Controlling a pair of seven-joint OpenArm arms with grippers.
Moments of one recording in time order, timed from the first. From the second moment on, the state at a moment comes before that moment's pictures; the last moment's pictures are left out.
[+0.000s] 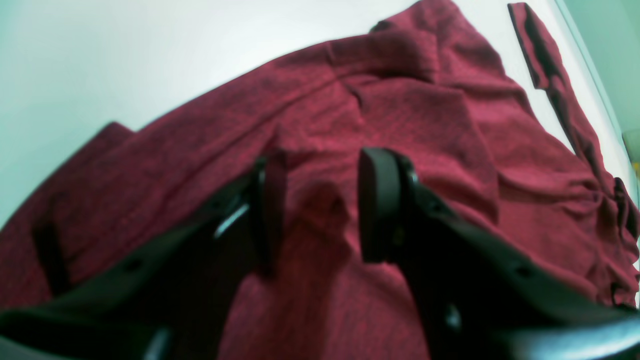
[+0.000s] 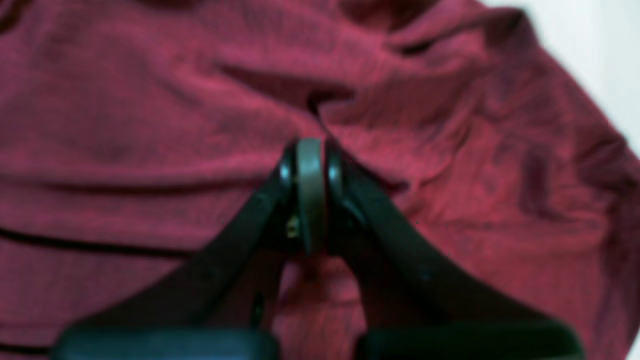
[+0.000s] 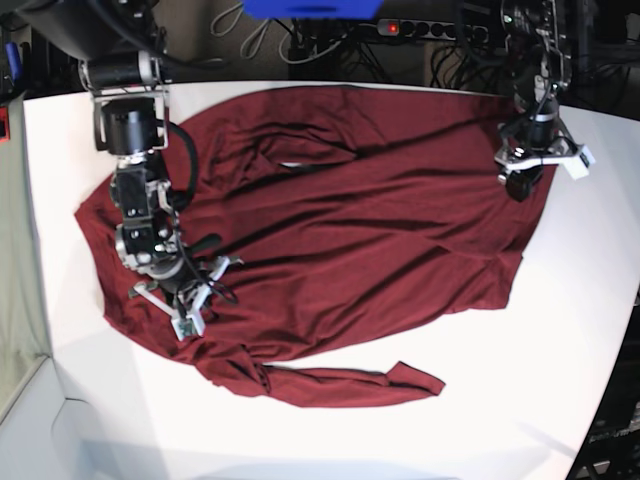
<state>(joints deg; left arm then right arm) 19.8 -11.2 -13.2 82.6 -54.3 2.7 6.4 19.5 6.8 -0.3 55.6 -5.2 17.6 -21.7</state>
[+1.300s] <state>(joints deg) 11.2 -10.6 -7.9 83.1 -53.9 4.5 9.7 14.5 8.2 -4.2 70.7 -5.4 17.5 -22.7</state>
